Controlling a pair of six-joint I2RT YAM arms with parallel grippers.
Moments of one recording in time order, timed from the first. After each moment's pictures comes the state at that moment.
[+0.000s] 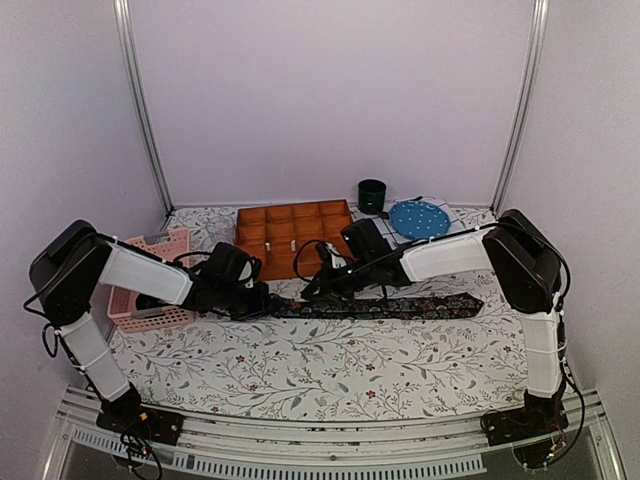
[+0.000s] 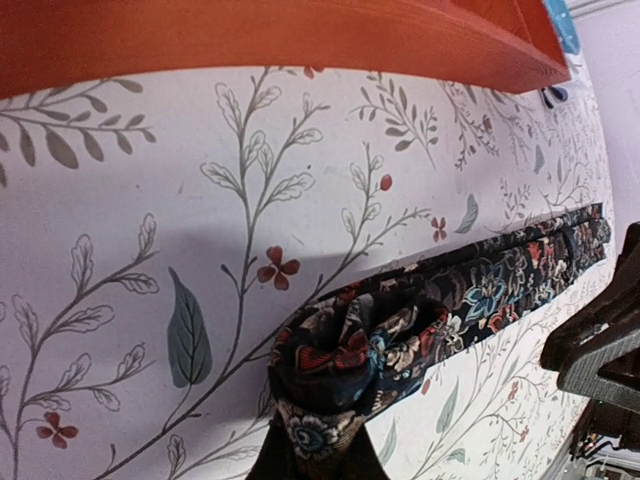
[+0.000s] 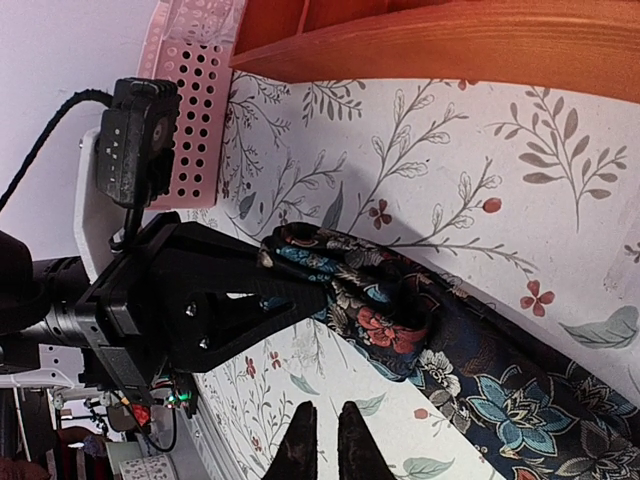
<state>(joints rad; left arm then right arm) -0.62 1.72 0.76 0.12 0.20 -0.72 0.81 2.13 1.40 0.04 -0.56 0.80</state>
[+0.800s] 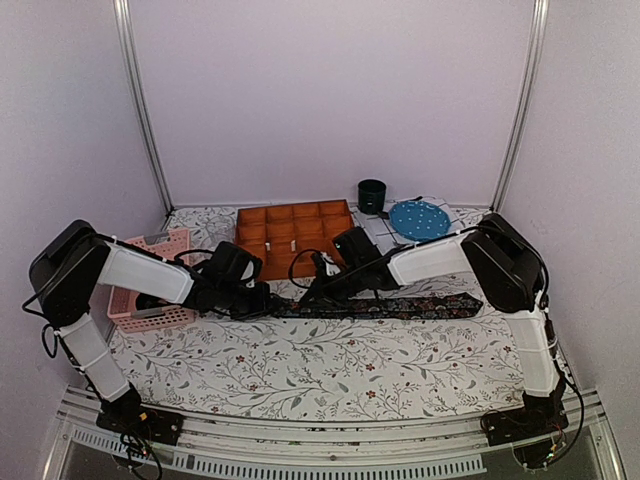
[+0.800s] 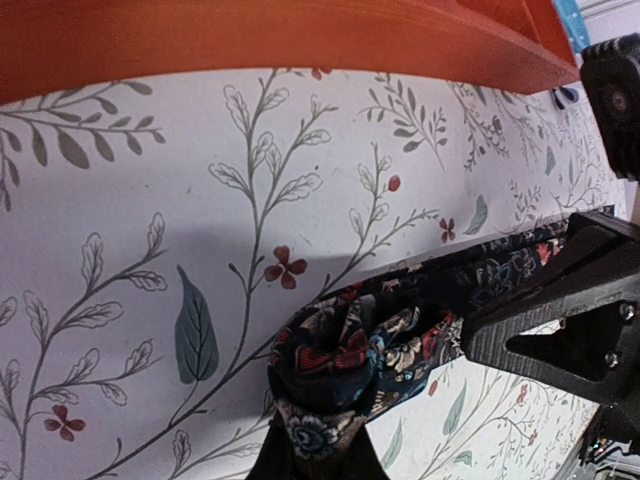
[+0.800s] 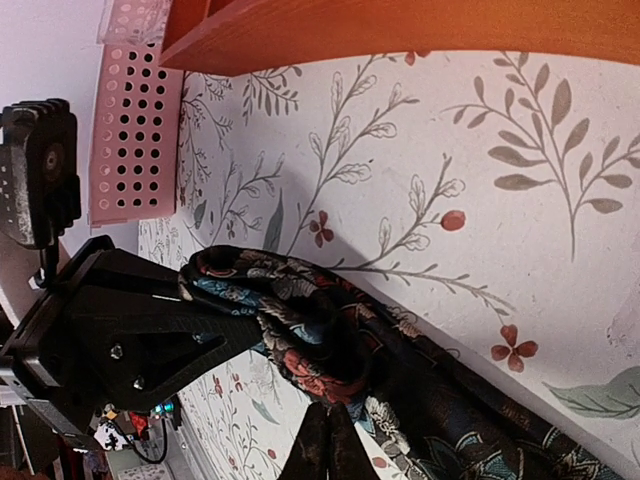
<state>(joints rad) -0.64 1.71 0.78 0.07 0.15 -0.72 0.81 2.24 1.48 0.02 -0.56 0.82</state>
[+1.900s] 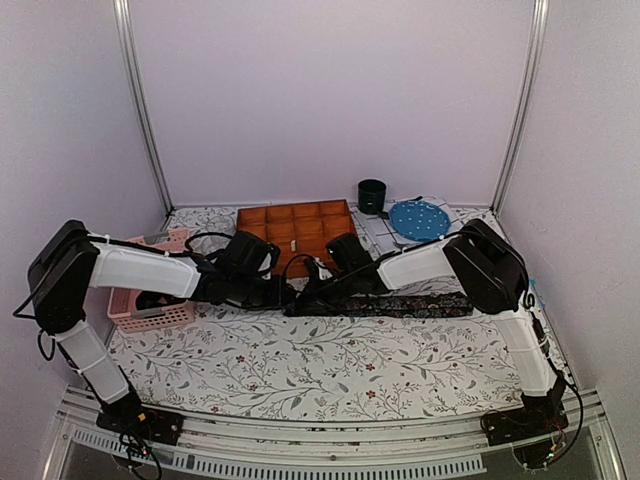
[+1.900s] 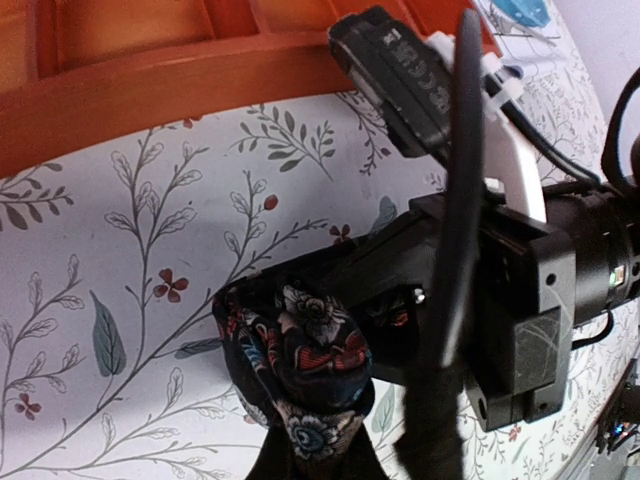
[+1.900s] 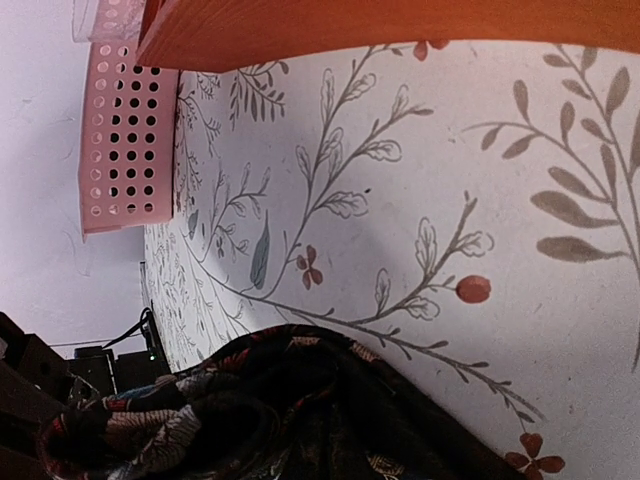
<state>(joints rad) -0.75 1.68 0.91 -0.06 0.05 -0.66 0.82 2.36 1.57 0.07 -0.61 0.84</state>
